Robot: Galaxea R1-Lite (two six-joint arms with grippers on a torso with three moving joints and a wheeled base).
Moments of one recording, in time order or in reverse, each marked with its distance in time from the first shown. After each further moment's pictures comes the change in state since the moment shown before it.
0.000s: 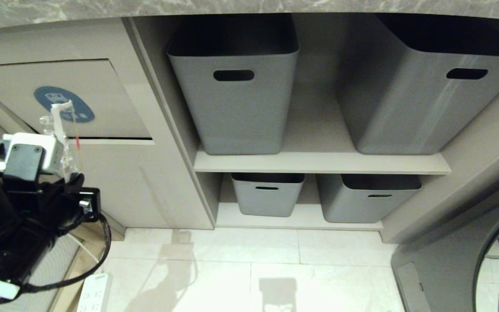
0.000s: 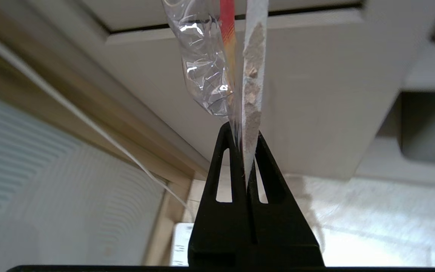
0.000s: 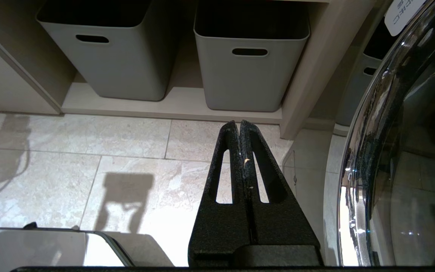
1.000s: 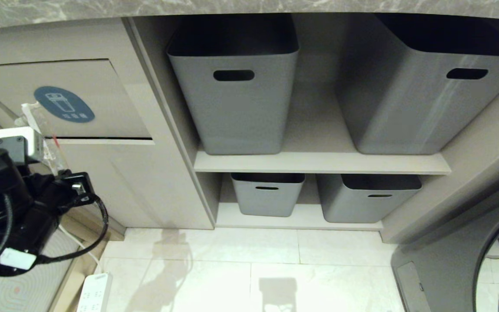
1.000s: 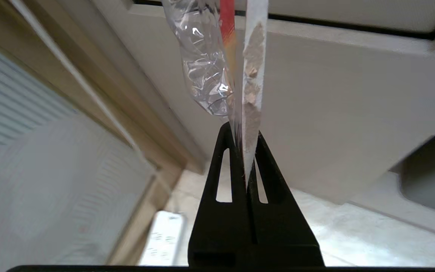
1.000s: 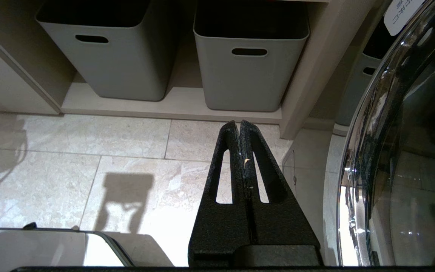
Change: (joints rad) left arm 0.118 0.089 -0.069 0.008 0.031 -0.180; right arm 0.000 0.000 0.000 0.000 0.000 0.000
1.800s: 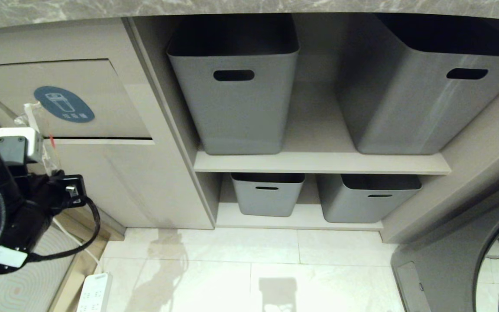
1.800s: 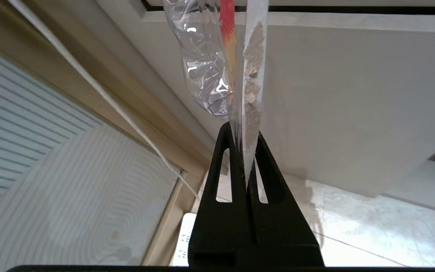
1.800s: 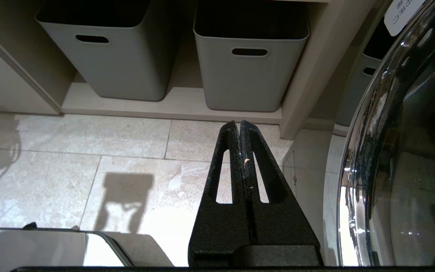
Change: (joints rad) left arm 0.054 -0.001 0.002 0.003 -0.052 0.087; right arm 0.000 0.000 0.000 0.000 0.000 0.000
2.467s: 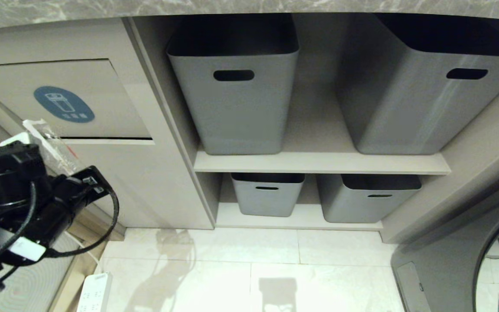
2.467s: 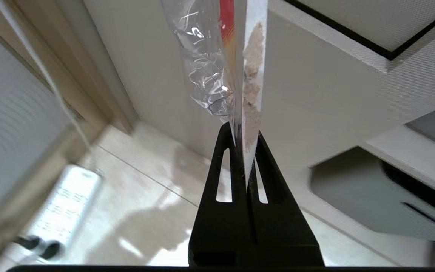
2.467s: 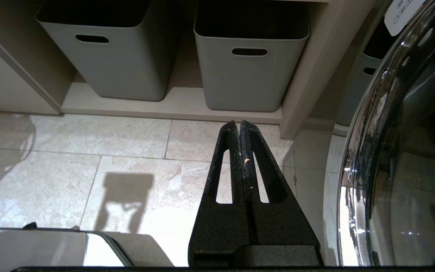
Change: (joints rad) left arm -0.082 0.039 -0.093 0.179 -0.038 -0.552; right arm 0.000 0.000 0.000 0.000 0.000 0.000
